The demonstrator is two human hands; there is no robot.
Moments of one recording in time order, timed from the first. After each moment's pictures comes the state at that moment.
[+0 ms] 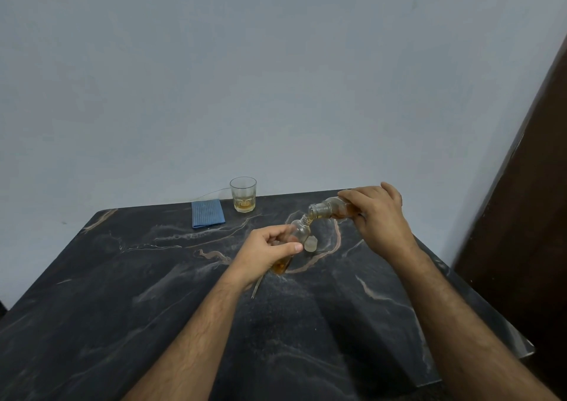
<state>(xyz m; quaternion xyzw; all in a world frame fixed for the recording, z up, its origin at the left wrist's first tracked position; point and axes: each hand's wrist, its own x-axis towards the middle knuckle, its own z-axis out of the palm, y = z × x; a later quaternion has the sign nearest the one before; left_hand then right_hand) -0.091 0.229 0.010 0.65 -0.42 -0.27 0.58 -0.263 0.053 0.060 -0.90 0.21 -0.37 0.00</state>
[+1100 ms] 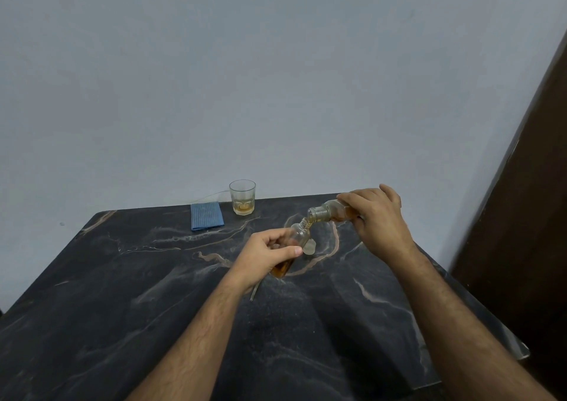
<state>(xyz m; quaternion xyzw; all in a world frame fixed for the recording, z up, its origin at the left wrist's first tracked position) -0.093 0.232 0.011 0.64 -0.43 -0.27 0.57 -0.264 0.053 0.063 -0.90 0.20 -0.38 -0.02</state>
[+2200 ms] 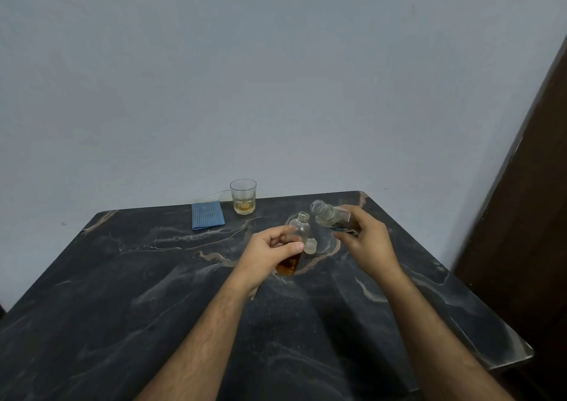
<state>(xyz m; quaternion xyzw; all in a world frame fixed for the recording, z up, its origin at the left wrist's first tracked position) -0.099 0.229 0.009 0.62 -0.40 -0.29 0.61 -0.259 0.076 0.033 -0.84 0.23 -0.39 0.31</state>
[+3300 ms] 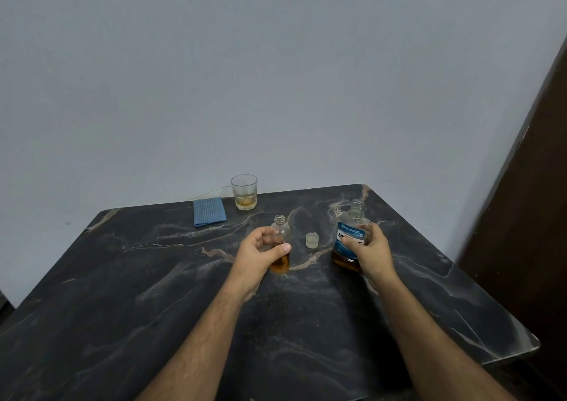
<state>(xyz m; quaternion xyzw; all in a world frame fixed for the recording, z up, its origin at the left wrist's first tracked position) -0.091 0.232 -0.016 0.65 -0.31 -0.26 0.65 -0.250 0.048 -0.027 -0.63 0.41 -0.36 0.56</state>
